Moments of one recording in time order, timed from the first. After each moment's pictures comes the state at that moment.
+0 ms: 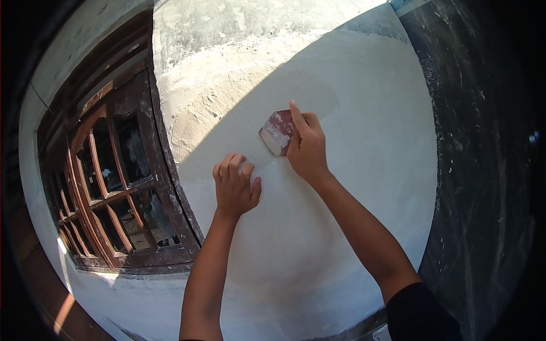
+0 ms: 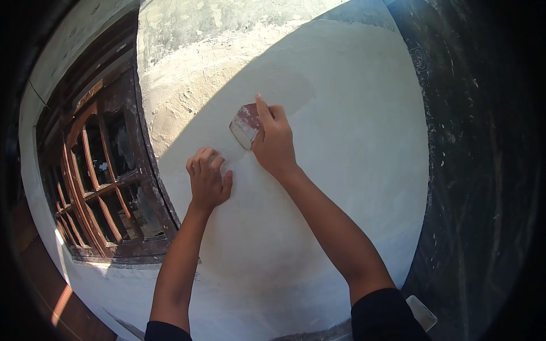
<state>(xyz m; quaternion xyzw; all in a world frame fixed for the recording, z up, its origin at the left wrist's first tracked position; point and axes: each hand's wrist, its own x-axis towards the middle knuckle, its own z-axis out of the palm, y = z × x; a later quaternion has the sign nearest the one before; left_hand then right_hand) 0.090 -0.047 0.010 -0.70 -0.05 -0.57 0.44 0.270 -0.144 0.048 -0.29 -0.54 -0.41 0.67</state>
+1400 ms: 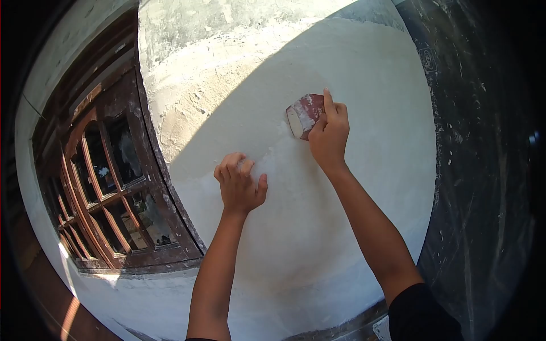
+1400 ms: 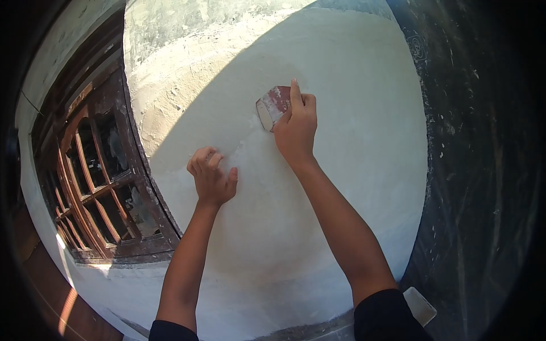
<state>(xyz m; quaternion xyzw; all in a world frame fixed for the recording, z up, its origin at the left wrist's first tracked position) 0.119 -0.044 -0.001 -0.68 -0.05 -0.61 0.41 0.309 -0.161 0.050 -0.39 -0.40 -0.36 0.75</state>
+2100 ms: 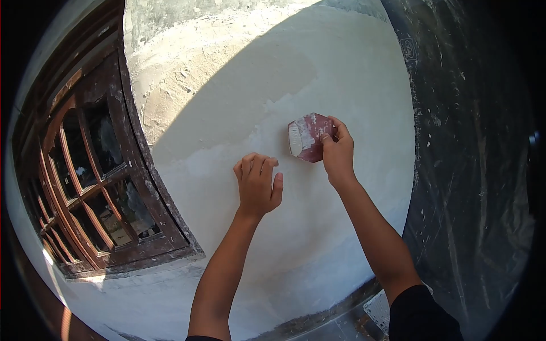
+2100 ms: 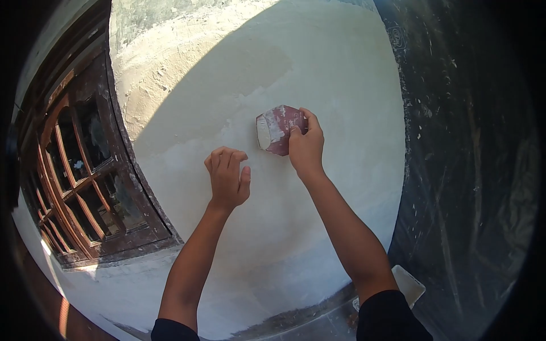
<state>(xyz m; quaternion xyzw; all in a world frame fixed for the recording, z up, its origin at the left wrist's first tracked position) 0.147 -0.092 -0.048 -0.77 0.01 -0.59 0.25 0.301 -0.205 -0.022 -0.44 -0.35 -0.04 0.82</state>
